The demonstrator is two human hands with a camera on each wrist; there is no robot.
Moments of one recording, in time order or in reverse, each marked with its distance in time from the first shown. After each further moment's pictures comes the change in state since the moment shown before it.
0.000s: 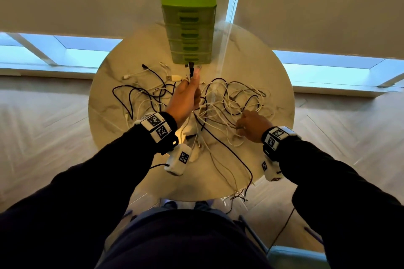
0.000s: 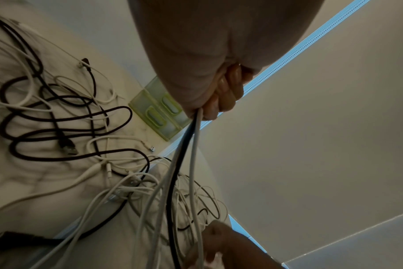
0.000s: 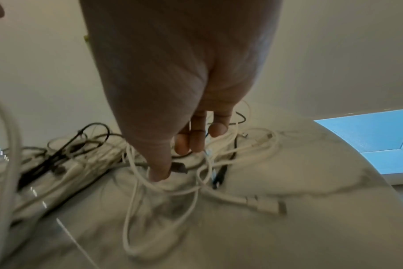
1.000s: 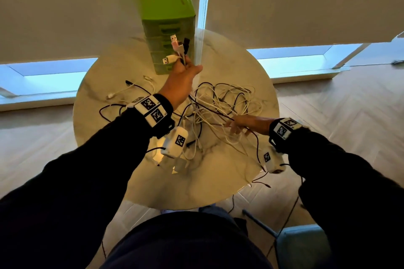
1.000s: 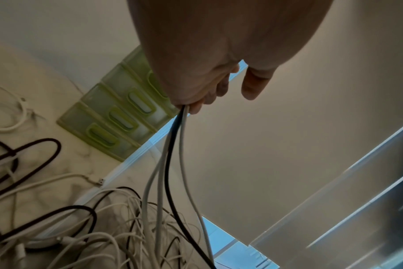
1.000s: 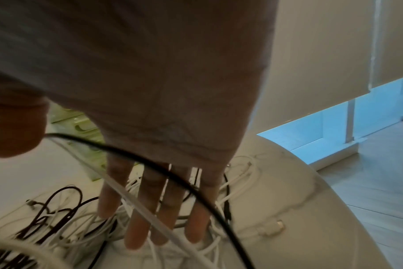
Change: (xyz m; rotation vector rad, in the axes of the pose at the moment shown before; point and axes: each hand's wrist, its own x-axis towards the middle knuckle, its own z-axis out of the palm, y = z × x) left_hand 0.035 0.058 -0.012 0.154 -0.114 0.065; right_hand -0.037 -0.046 -0.046 0.882 -0.228 0.272
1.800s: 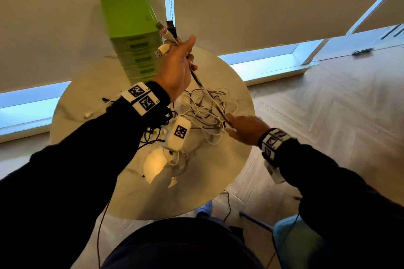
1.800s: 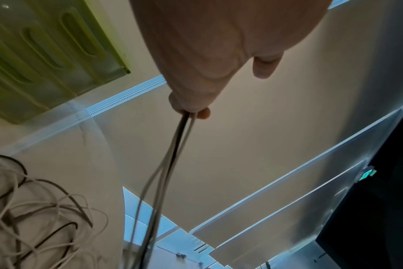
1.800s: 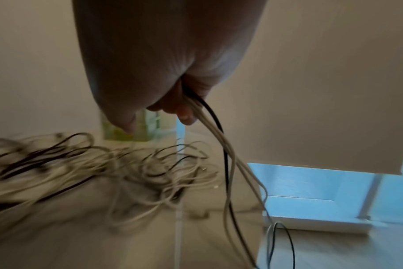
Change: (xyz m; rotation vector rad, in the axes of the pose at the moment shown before) left_hand -0.020 0.061 0.068 -0.388 -0.126 0.119; right_hand -0.066 0.028 0.013 -0.811 0.502 -0.138
